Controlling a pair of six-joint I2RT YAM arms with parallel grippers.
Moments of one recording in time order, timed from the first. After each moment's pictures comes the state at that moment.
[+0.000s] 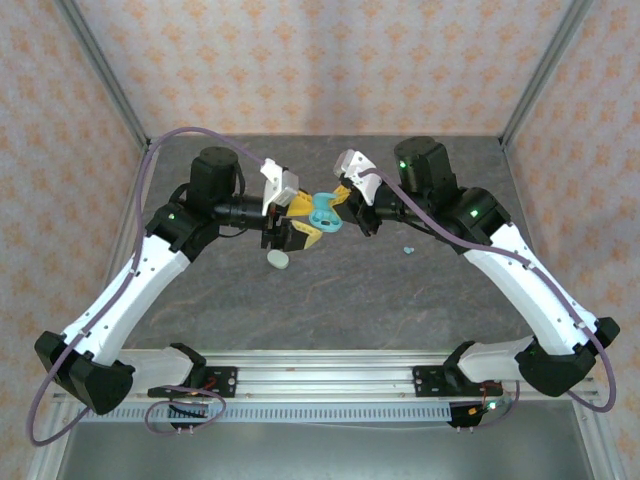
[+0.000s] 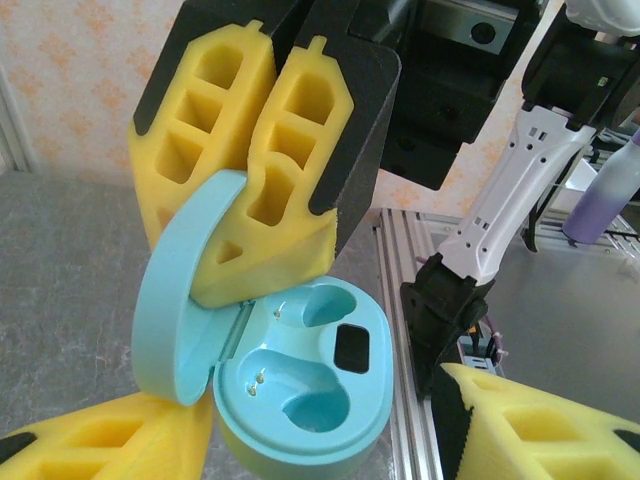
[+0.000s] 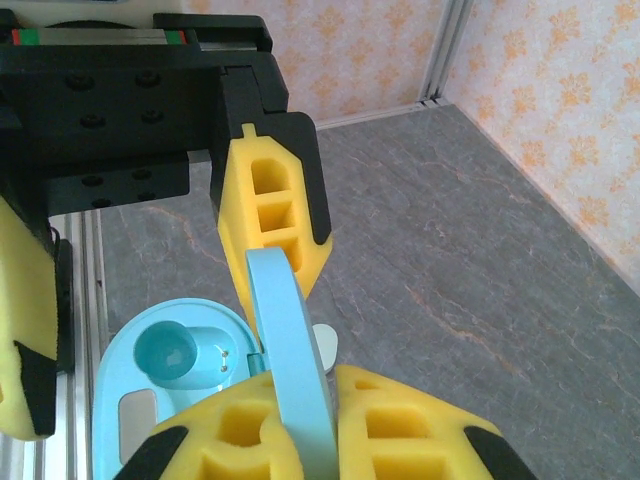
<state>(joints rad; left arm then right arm) -0.45 1.22 1.32 -0.51 0.99 0.22 0.70 1.29 1.61 -0.82 -0.41 -0.31</state>
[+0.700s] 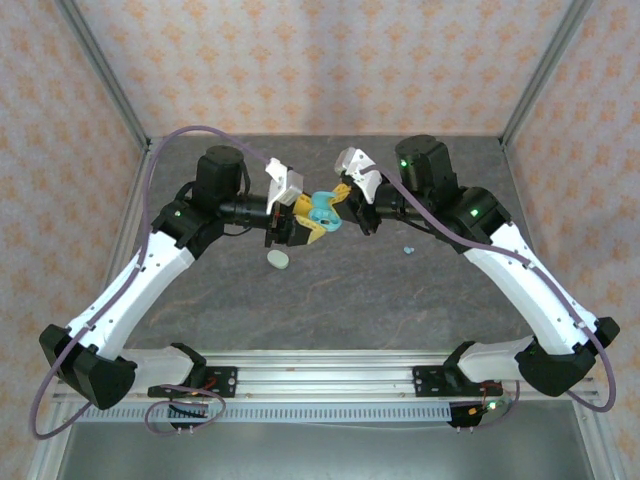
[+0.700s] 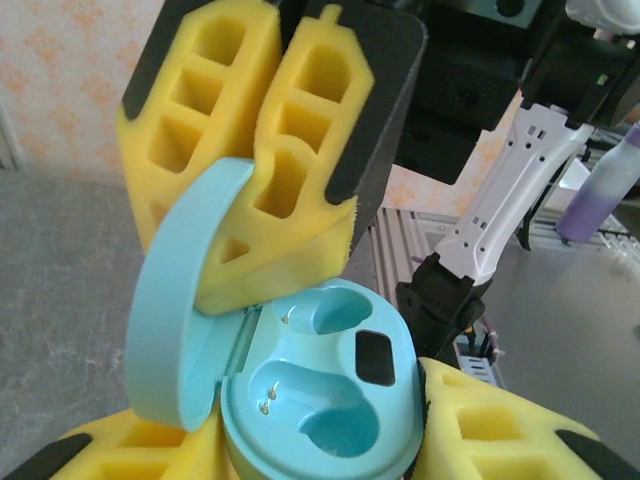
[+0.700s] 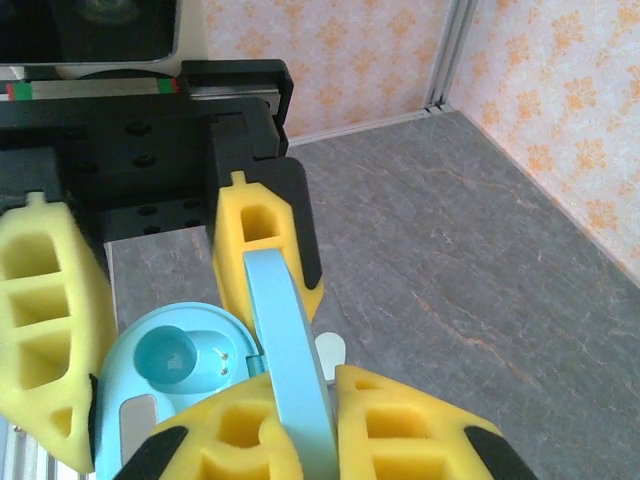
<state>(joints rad) -0.46 1.25 1.32 -0.50 1.00 0.22 0.70 1.29 1.61 -0.80 -0.43 -0.28</state>
